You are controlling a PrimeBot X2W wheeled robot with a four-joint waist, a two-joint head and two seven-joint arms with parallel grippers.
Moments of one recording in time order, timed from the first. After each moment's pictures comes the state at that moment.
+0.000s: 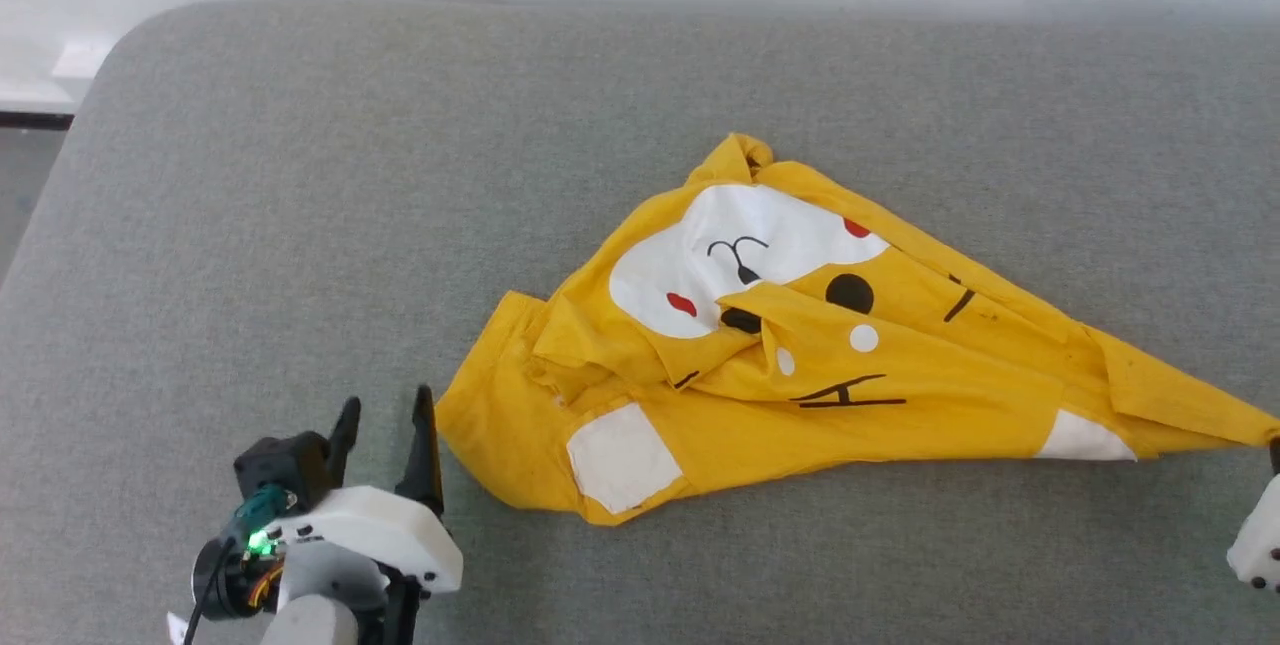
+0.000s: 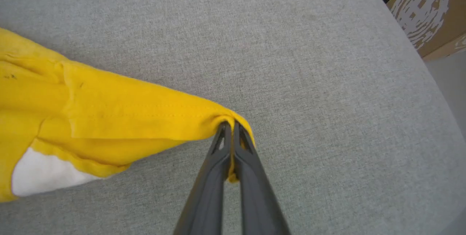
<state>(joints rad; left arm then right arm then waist) -0.11 0.09 -0.05 0.26 -0.30 0.05 -0.10 -0.08 -0.05 -0.52 0.01 0.06 0.13 0.57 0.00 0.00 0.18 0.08</state>
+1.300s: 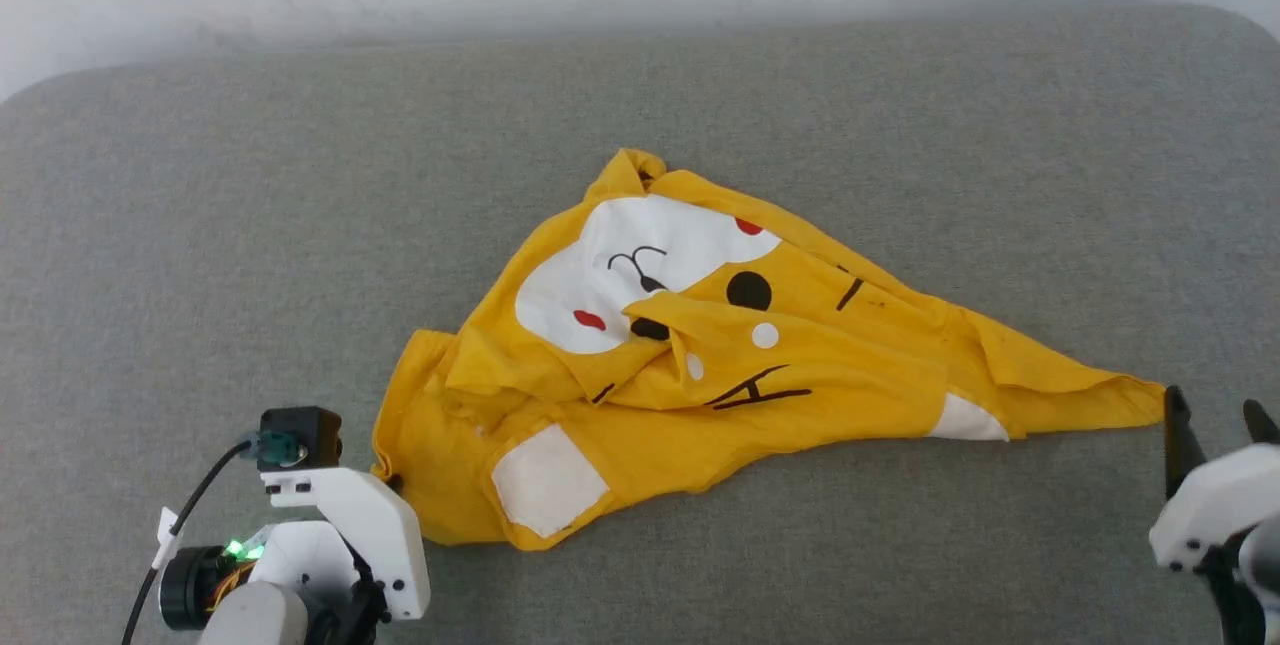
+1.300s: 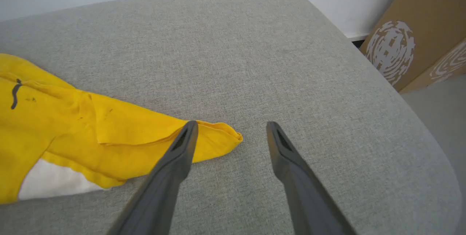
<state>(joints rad) -0.10 0.23 -0.11 0.18 -0.34 0.08 0.52 -0.08 -0.05 -0.38 0.14 0.05 0.13 0.21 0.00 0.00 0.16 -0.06</state>
